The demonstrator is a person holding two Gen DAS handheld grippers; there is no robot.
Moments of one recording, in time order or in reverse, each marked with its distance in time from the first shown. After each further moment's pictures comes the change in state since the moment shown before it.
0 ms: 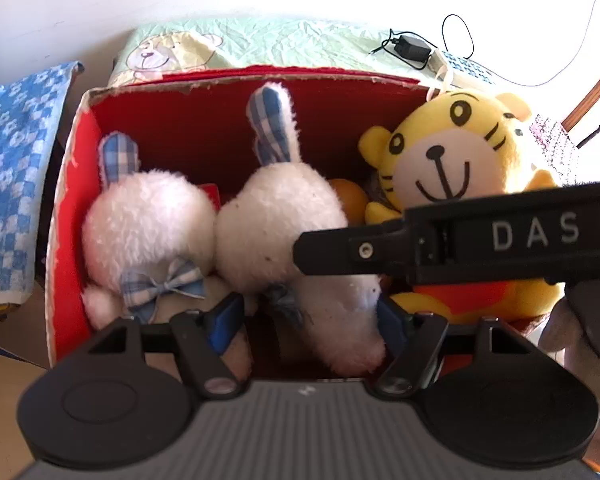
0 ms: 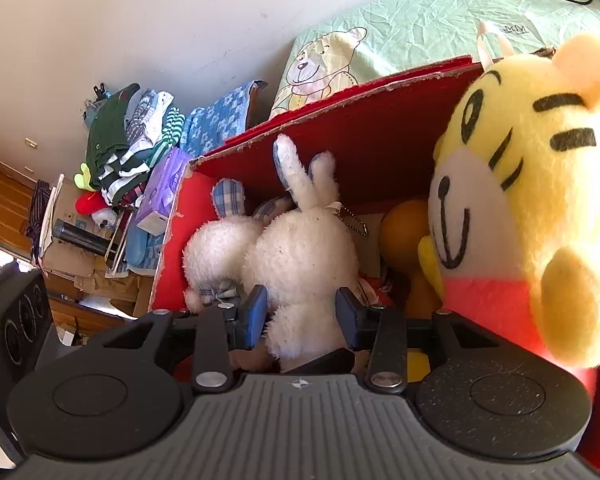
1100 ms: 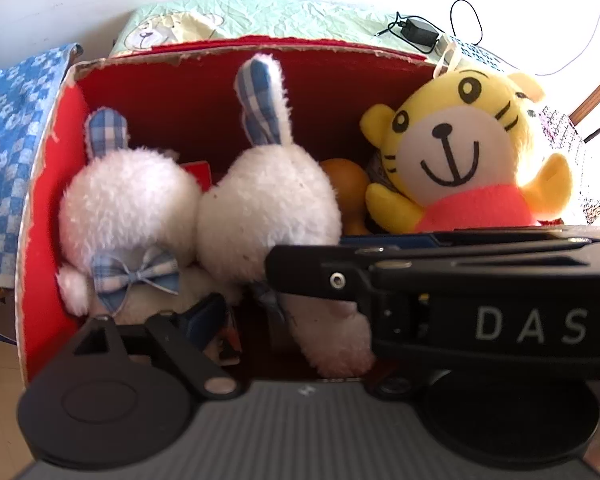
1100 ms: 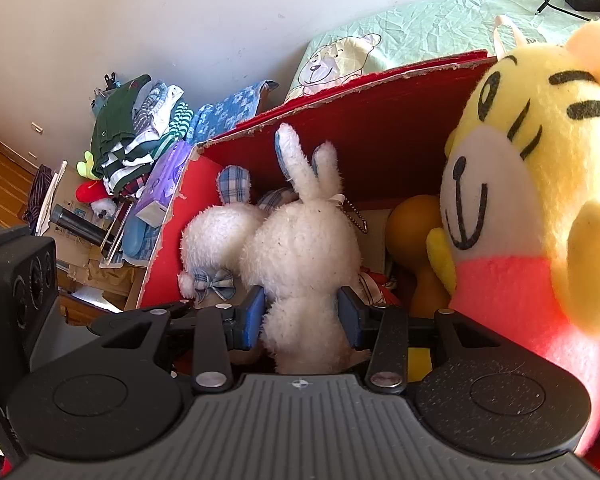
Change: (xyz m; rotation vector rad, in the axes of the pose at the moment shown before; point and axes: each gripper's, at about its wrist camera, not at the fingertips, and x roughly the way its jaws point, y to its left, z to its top) left arm 0.011 -0.003 -0.004 -0.024 0.038 0.003; right arm 0.007 0.004 -0.014 -0.066 -0.035 -0.003
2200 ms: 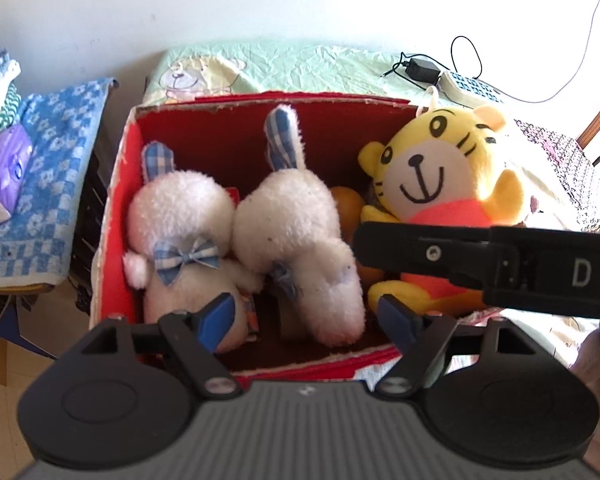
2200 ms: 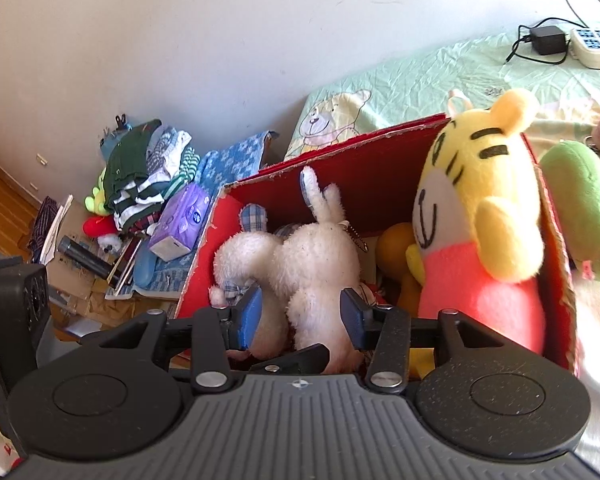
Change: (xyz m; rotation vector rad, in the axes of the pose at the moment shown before) left arm -0.053 -0.015 -0.020 0.006 -0.123 0.076; right arm -0.062 0.018 -0.026 0.005 -0.169 -0.029
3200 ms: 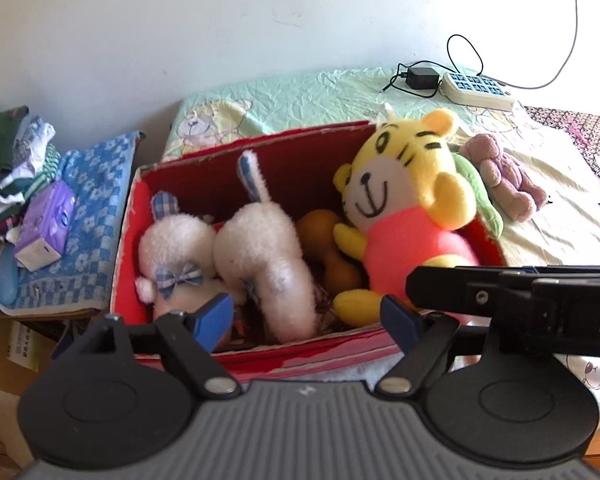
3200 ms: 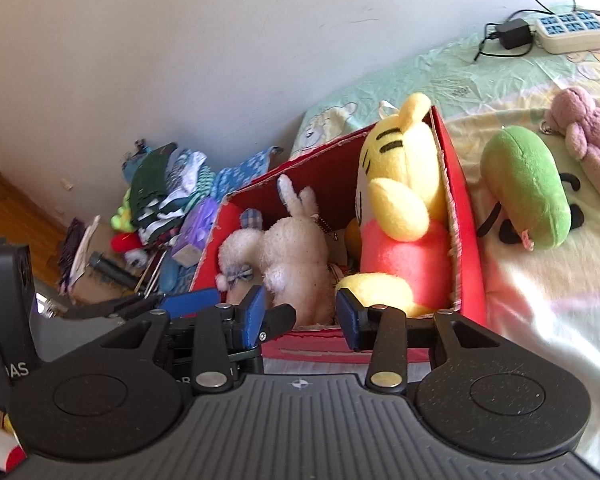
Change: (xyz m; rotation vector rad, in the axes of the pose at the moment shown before) left arm -0.030 -0.089 0.000 0.100 -0.054 0.209; right arm -0.068 -0.051 -0.017 0.054 -0.029 0.108
